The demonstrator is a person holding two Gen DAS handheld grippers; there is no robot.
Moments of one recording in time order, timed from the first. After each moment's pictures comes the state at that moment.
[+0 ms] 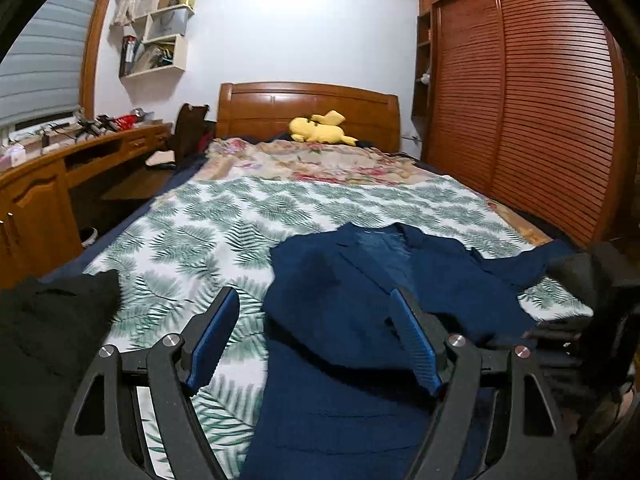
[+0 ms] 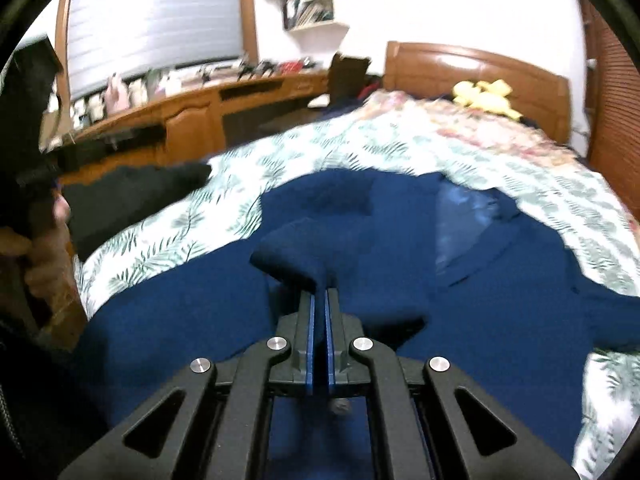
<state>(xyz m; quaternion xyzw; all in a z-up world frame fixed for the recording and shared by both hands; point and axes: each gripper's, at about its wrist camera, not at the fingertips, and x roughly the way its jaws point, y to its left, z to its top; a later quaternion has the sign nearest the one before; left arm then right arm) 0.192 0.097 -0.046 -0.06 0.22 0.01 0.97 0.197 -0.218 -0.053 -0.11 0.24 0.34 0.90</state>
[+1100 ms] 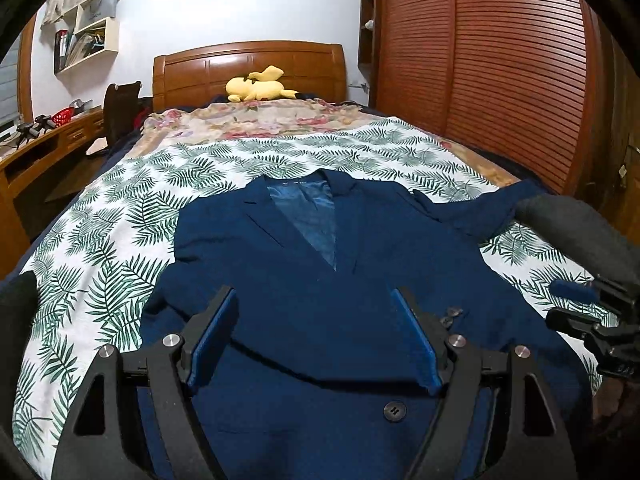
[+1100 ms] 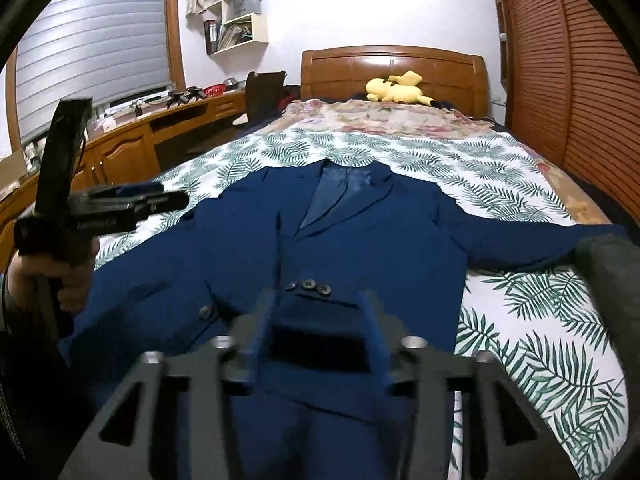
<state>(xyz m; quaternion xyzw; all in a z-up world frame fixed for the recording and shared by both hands) 0.250 -0.023 -0.078 -0.01 0.30 -0.06 0.95 0.137 -0.350 -0.042 -0.06 0.24 0.23 0.94</state>
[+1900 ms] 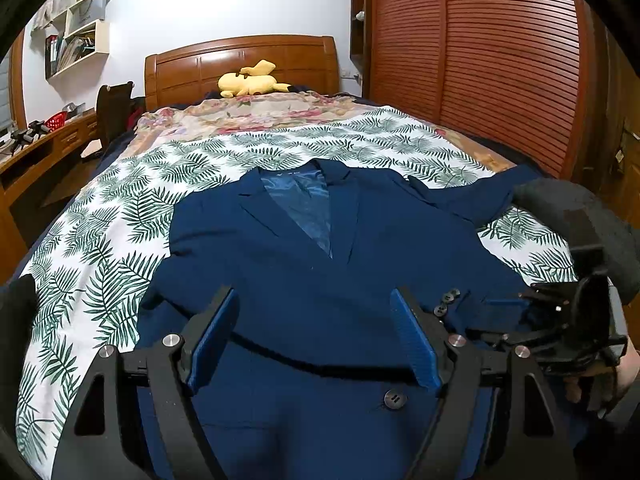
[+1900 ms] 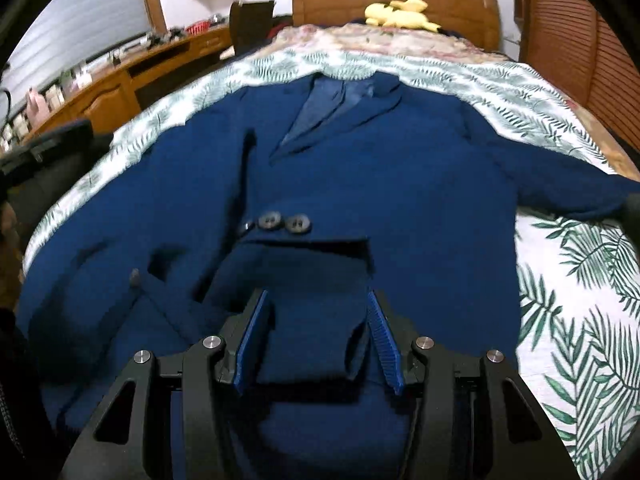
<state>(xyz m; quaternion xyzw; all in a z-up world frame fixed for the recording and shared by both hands) 0.247 -0.028 -0.084 0.01 0.31 -0.06 0.95 0.211 -0.311 -0.089 -0.08 0.38 0.22 0.90</state>
